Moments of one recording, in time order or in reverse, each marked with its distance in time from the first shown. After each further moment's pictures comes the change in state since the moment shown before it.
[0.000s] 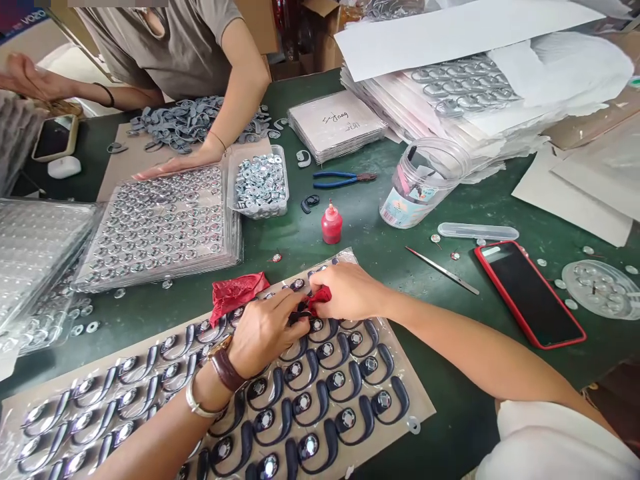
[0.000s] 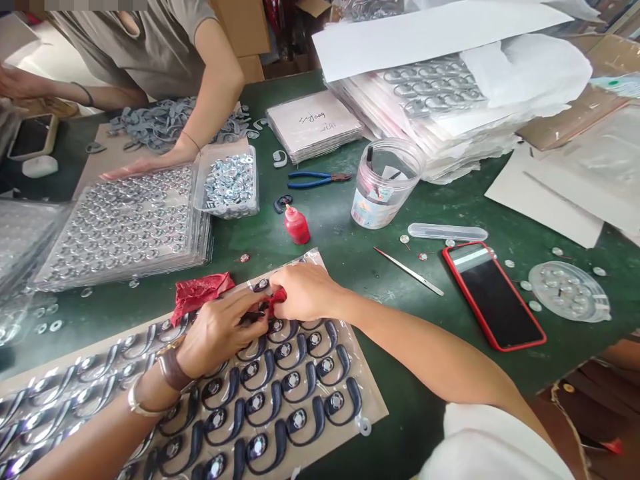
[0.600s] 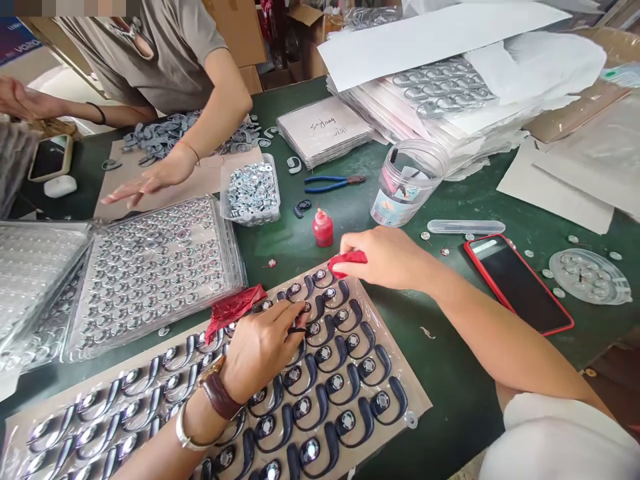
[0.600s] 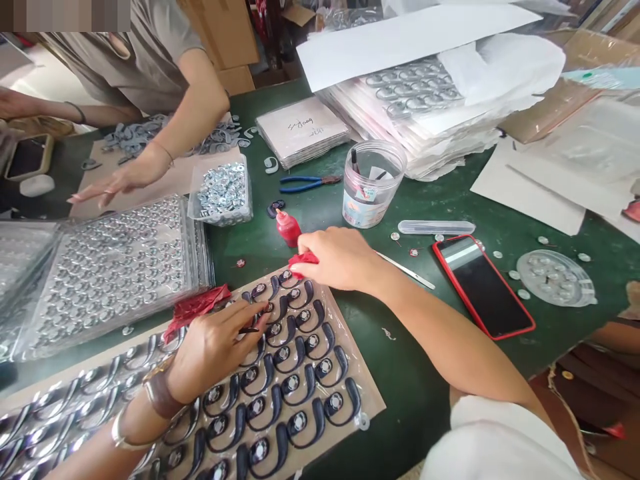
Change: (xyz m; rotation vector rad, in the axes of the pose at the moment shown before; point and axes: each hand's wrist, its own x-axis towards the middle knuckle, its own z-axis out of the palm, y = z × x) left_hand -0.004 0.015 -0.011 0.008 0.013 0.007; right_hand -0.031 0.015 -0.067 -0.194 0.154 0.203
